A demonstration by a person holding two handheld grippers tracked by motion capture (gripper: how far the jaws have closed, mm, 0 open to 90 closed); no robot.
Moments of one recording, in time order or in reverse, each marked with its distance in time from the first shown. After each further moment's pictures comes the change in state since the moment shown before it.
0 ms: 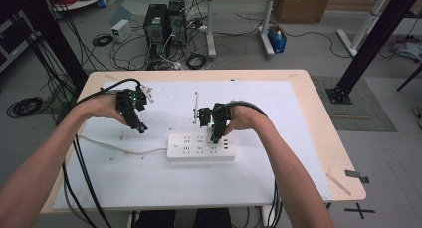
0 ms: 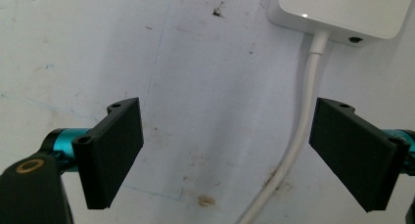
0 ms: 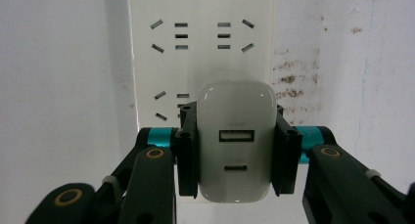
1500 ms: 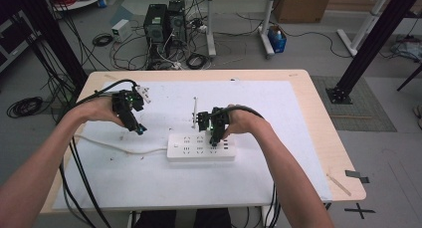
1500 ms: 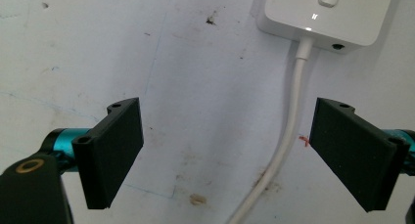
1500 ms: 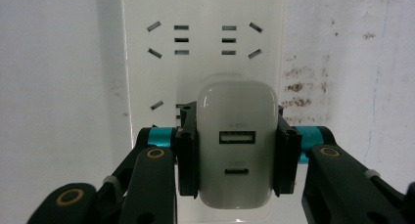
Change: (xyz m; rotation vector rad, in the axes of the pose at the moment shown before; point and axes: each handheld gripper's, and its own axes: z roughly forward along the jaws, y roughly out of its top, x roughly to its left) left arm -0.012 -0.009 -0.013 -0.052 0.029 -0.015; right arm 0.004 -0.002 0.014 -0.028 -0.017 -0.008
